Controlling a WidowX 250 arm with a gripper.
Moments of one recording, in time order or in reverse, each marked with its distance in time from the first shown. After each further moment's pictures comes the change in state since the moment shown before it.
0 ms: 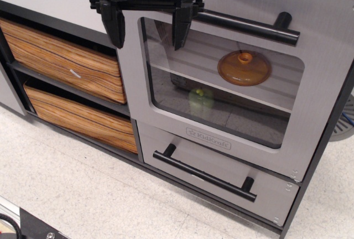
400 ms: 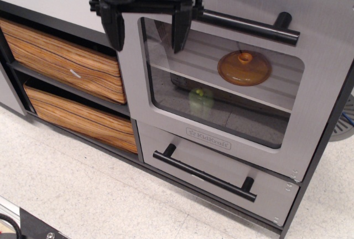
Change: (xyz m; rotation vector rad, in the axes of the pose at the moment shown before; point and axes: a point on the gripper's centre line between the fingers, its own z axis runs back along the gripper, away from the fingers) arm -0.002 -0.001 -0.006 0.000 0.021 0.024
